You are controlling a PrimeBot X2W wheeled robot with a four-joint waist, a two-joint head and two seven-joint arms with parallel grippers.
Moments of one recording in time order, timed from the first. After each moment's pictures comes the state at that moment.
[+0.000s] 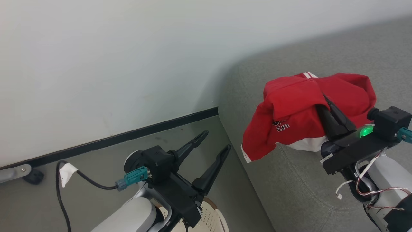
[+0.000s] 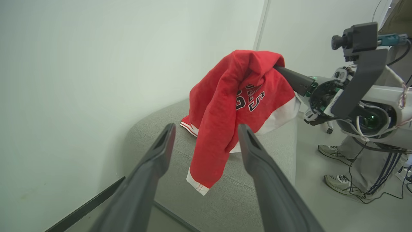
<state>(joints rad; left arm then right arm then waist) -0.60 0.29 -0.87 0.19 -0.81 -0.05 -0.16 -0.65 -0.46 0.63 0.35 0.75 0.11 -0.26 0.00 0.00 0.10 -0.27</state>
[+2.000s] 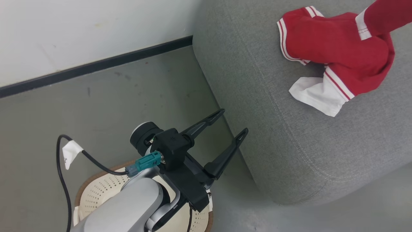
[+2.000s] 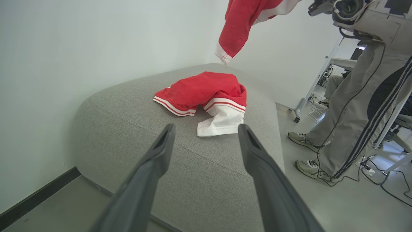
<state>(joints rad) -0.72 0.30 -0.91 0.12 -0.72 -0.05 -0.14 -1.00 -0.67 0.22 0.52 0.72 0.12 -0.26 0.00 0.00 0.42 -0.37</state>
